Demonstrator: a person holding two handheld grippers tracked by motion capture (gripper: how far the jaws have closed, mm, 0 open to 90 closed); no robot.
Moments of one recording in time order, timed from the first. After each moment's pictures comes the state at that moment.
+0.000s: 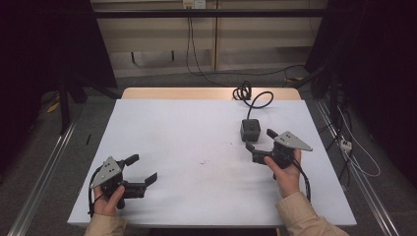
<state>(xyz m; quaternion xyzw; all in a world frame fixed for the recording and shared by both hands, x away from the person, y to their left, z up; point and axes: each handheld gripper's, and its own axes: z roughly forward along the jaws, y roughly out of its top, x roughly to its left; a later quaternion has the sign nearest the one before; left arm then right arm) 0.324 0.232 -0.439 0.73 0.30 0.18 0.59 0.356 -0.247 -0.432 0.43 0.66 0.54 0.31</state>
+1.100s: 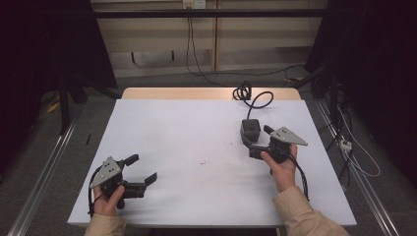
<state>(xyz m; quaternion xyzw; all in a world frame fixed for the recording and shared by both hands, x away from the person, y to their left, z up) 0.324 0.233 -0.439 0.73 0.30 0.18 0.59 0.372 -0.242 -0.433 0.43 0.66 0.53 0.31</state>
